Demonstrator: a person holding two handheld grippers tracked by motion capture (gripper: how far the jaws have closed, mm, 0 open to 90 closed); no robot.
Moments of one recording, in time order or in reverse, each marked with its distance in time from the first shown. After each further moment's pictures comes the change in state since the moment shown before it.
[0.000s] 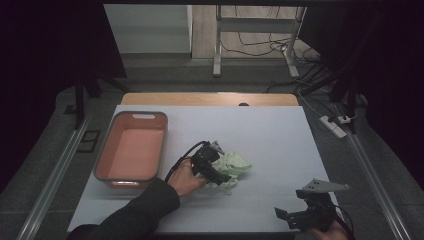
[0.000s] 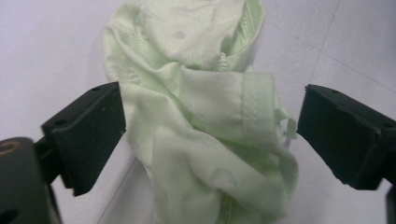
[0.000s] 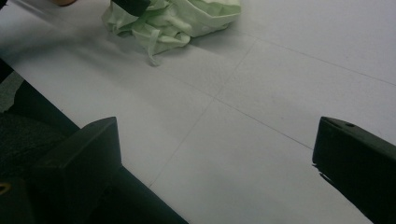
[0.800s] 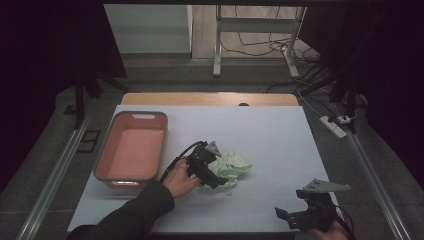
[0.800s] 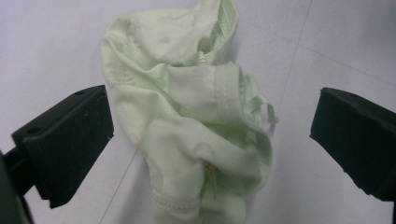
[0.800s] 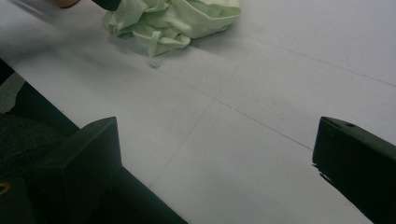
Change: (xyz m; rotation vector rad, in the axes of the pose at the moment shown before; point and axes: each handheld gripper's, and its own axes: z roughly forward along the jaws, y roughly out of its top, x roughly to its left) left arm -0.005 -0.006 -0.018 -0.028 -0.021 0.072; right arm 0.000 0.000 -0.001 -0.006 0.002 0.000
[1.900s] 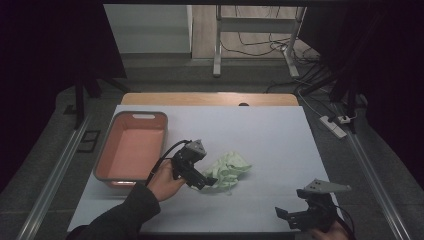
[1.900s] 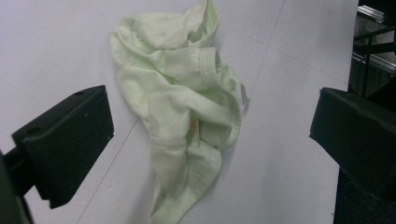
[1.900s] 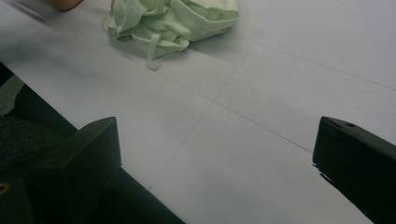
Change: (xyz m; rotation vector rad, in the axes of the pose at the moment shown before) left arm -0.003 -0.021 -0.042 -0.071 -0.026 -0.041; right arm 0.001 0.000 -0.001 -0.011 -0.007 0.000
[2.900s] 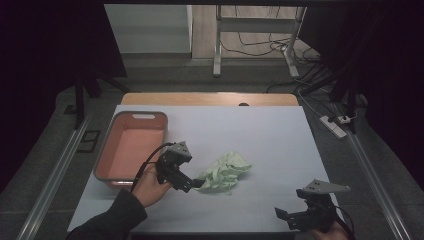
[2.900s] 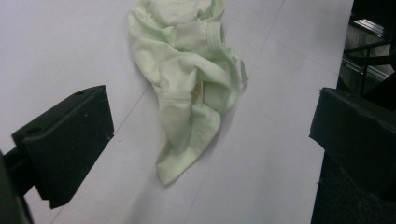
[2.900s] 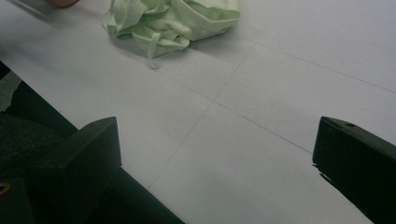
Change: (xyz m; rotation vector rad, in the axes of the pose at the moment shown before) left arm -0.001 -0.027 -0.030 -0.025 0.016 -0.055; right arm 0.002 0.000 0.000 0.001 -0.007 -0.017
